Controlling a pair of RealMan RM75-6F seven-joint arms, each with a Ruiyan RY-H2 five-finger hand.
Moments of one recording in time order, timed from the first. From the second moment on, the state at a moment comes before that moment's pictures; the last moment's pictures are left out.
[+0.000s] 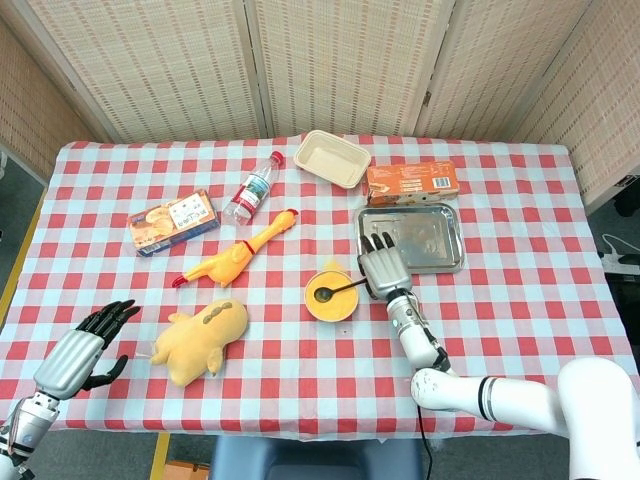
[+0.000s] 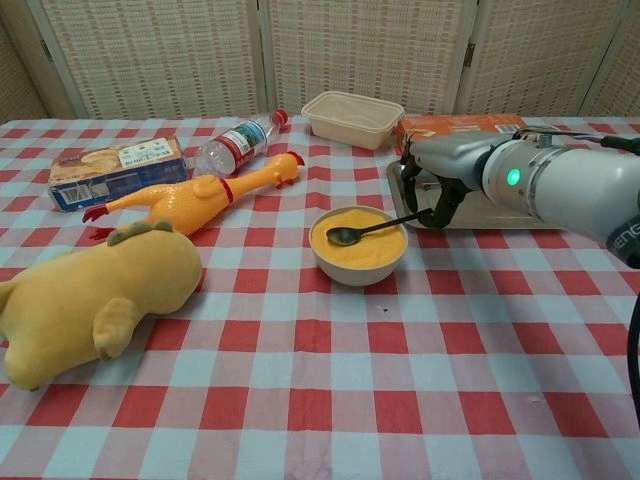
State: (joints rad) left arm -0.28 -1.09 0.08 -1.52 1.69 1.33 -0.24; right arm 0.94 -1.63 0.25 -1.47 -0.54 0.96 -0.87
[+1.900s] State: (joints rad) left arm -0.29 -1.09 0.09 -1.52 1.69 1.34 -0.25; right arm 0.99 -1.61 0.18 -1.49 -0.52 1.00 -0.79
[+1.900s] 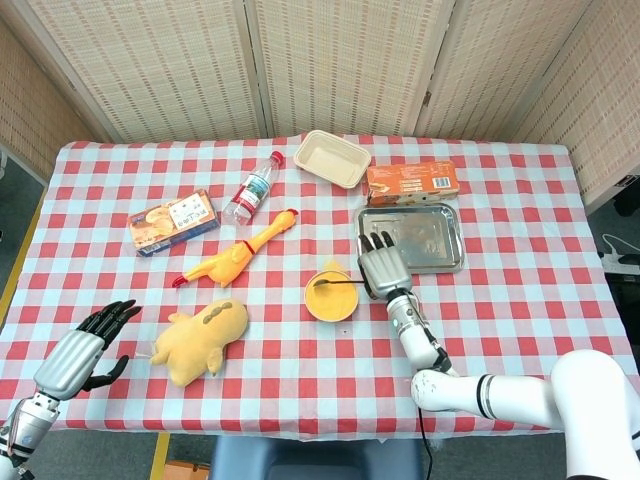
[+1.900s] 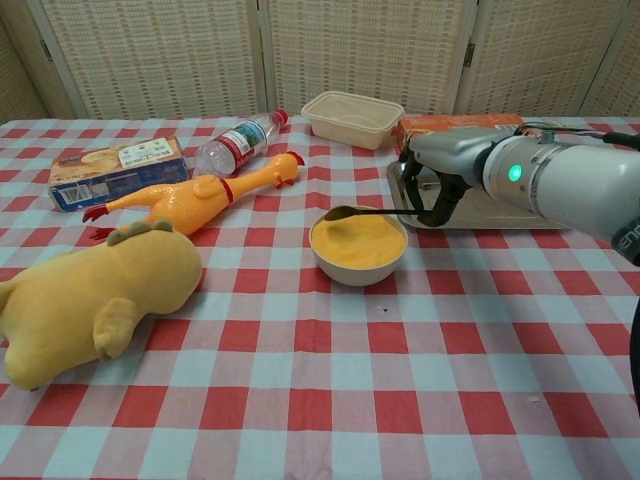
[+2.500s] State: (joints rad) left arm -0.30 -1.10 0.09 -1.51 1.71 1.33 -0.26; right arm 1.00 -1.53 0.15 -1.54 -0.60 1.00 -0.82
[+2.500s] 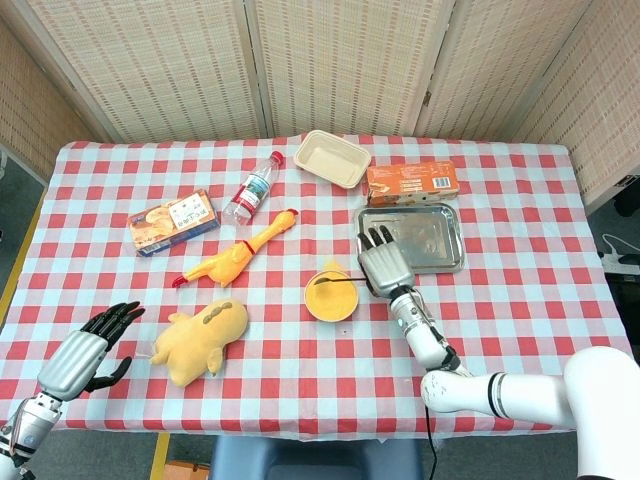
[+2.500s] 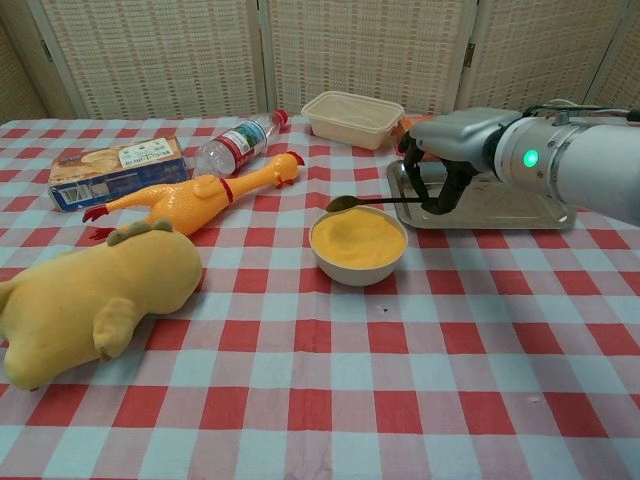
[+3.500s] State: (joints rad) left arm -0.30 -1.10 0.09 -1.50 1.70 1.34 -0.27; right arm 1.15 -1.55 0.09 -1.52 -0.39 0.96 -1.05
